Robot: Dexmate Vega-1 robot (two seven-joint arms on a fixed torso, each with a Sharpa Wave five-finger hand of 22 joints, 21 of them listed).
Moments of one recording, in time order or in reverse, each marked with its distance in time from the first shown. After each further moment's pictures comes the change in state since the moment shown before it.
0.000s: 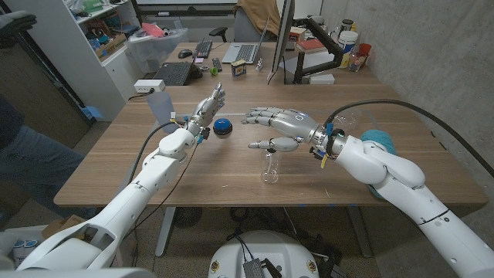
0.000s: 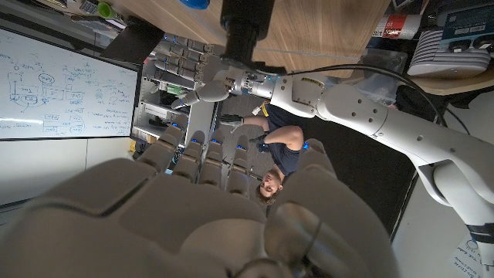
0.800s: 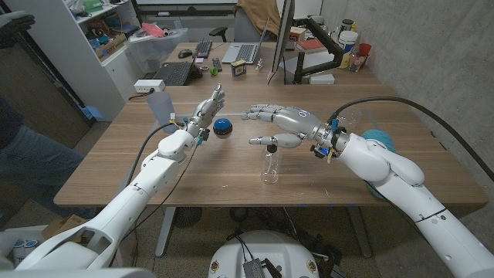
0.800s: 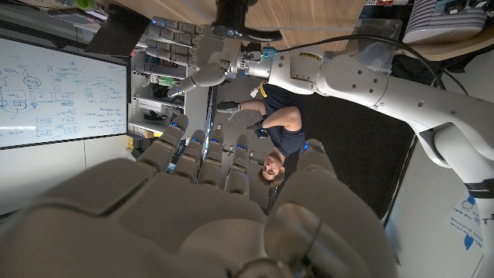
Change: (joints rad) left arm 0.022 0.012 -0.003 -0.032 -0.002 0.013 0.013; left_hand -0.004 -0.004 0.003 0.003 0.000 0.000 0.000 0.000 0.000 0.000 0.000 0.000 0.000 0.000 0.000 0.000 0.000 0.000 0.000 0.000 0.000; right arm 0.010 0.036 0.027 0.038 0.108 0.072 0.045; right_hand -0.005 -0.005 0.000 0.000 0.000 0.000 0.000 0.000 0.000 0.000 0.000 0.000 0.000 0.005 0.005 0.000 0.000 0.000 0.000 0.000 0.000
